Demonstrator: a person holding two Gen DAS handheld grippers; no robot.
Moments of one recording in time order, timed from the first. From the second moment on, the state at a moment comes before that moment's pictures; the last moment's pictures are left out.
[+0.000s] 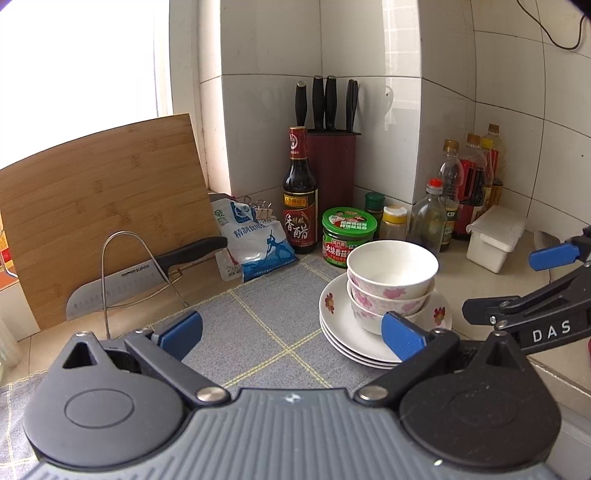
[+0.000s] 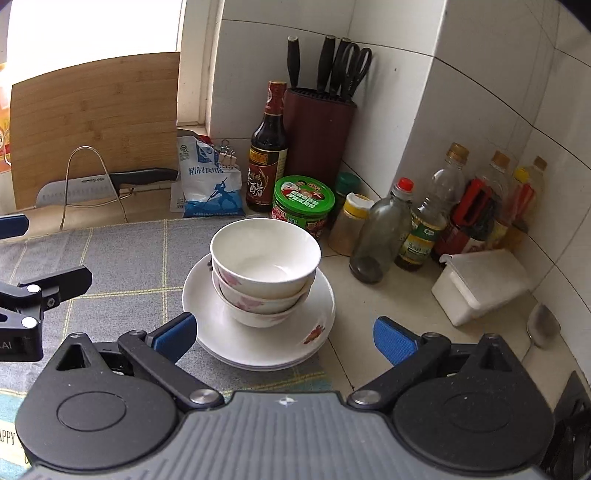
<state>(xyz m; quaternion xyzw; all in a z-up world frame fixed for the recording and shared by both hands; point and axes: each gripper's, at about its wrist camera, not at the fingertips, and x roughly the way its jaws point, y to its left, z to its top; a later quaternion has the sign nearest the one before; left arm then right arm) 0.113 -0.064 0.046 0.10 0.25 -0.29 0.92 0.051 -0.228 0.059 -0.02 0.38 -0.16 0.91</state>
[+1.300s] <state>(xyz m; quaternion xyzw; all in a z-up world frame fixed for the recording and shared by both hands) 0.096 -0.051 0.059 0.07 0.29 -0.26 0.92 0.020 -0.209 0.073 0.02 0.34 -0.21 0.92</state>
